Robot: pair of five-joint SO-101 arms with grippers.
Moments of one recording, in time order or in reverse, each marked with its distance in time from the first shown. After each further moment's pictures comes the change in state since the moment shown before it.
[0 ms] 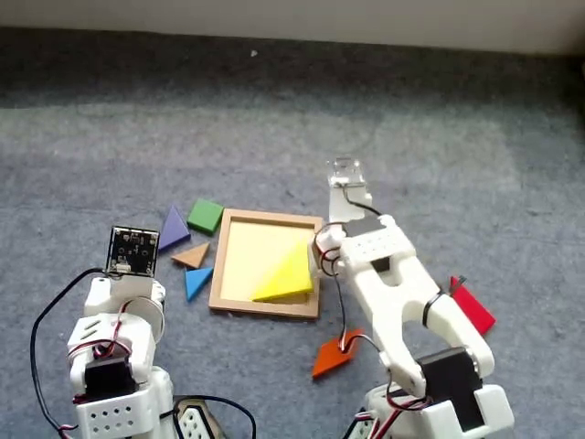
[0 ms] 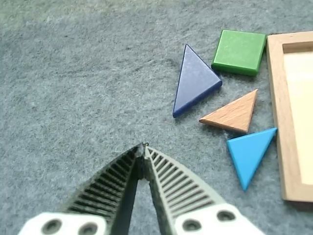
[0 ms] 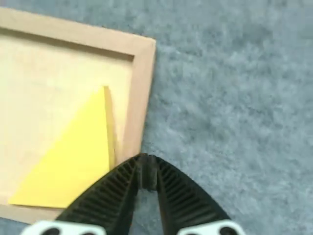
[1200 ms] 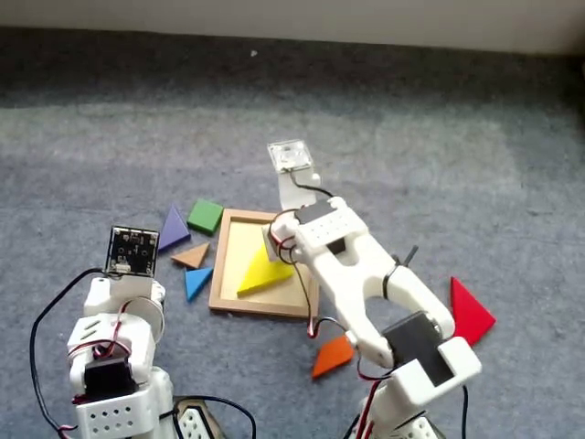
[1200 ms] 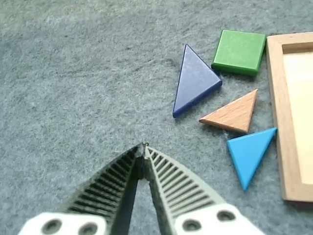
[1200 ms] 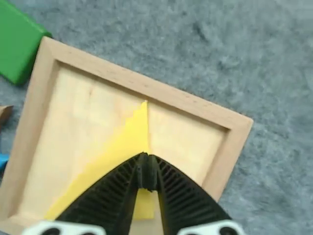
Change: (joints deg) left arm 0.0 0.0 0.0 0.0 -0.1; right arm -9.9 14.1 -14.2 -3.6 -0.1
